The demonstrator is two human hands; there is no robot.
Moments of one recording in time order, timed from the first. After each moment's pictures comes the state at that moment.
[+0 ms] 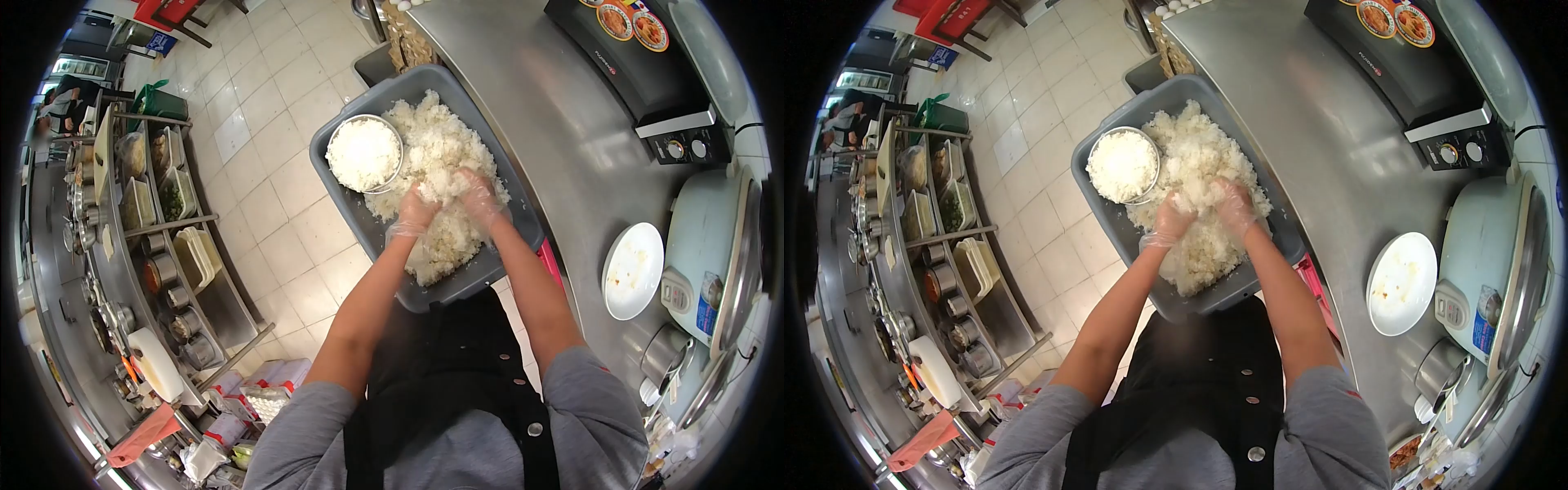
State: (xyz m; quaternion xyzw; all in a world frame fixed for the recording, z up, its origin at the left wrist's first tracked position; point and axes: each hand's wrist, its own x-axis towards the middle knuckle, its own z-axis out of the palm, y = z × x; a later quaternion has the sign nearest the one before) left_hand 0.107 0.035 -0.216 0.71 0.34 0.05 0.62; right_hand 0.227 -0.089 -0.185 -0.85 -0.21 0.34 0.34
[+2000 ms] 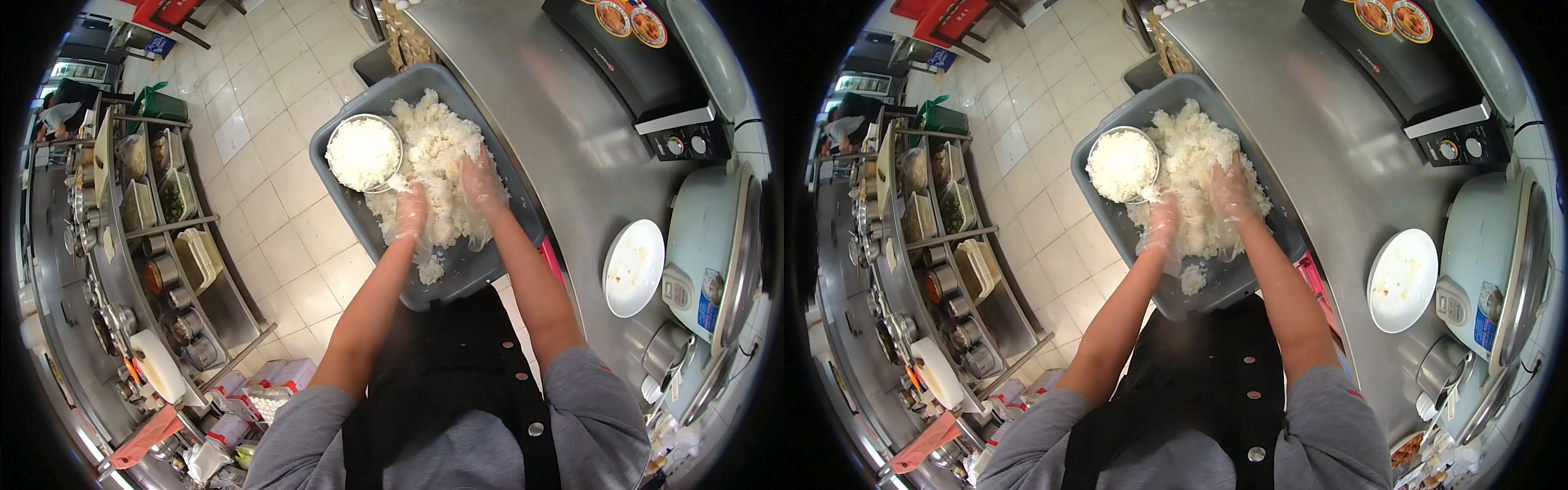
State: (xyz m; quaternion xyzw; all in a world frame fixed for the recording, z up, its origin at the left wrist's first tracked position) left_hand 0.114 0.032 -0.185 0.61 0.56 0.04 0.55; right_hand 0.229 -0.056 -0.140 -0.91 -0.06 0.23 0.33
